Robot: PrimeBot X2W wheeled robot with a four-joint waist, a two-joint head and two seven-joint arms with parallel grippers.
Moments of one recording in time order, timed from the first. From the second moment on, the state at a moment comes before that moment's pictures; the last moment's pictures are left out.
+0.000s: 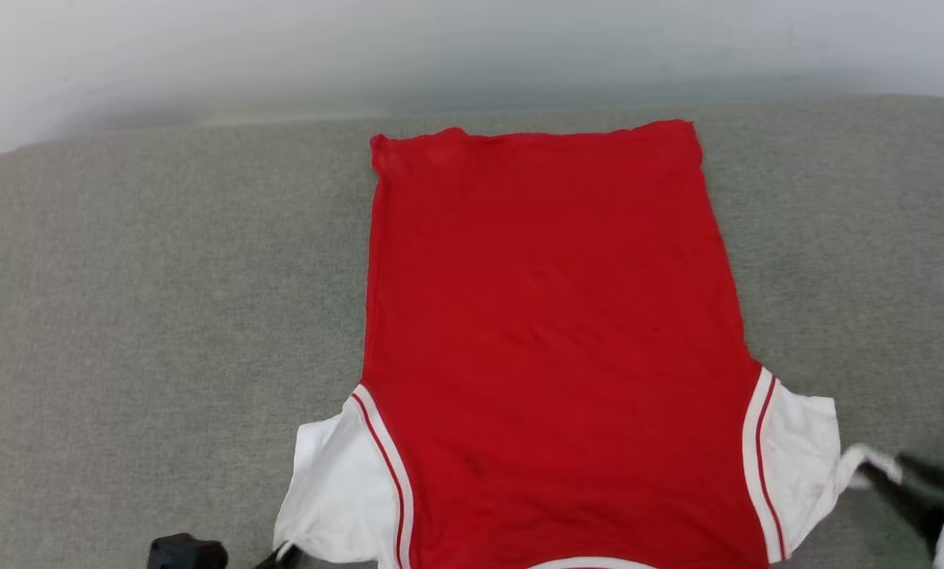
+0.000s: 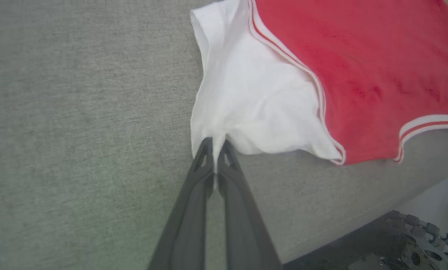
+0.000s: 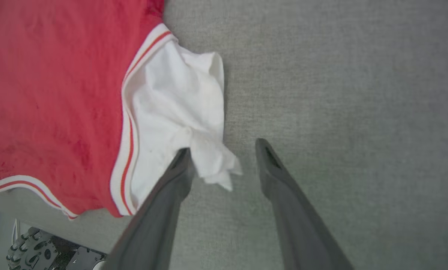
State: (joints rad) left arm 0.18 0.57 -0.41 -0.03 -0.66 0.03 0.03; right arm -0.02 -0.69 0.23 0.19 0.91 0.13 0.37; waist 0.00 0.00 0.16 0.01
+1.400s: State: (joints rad) left arm -0.01 0.46 -0.59 -0.36 -0.59 -0.01 0.13; right arm -1.03 -0.60 -0.17 0.41 0.29 0.13 1.04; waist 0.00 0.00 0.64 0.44
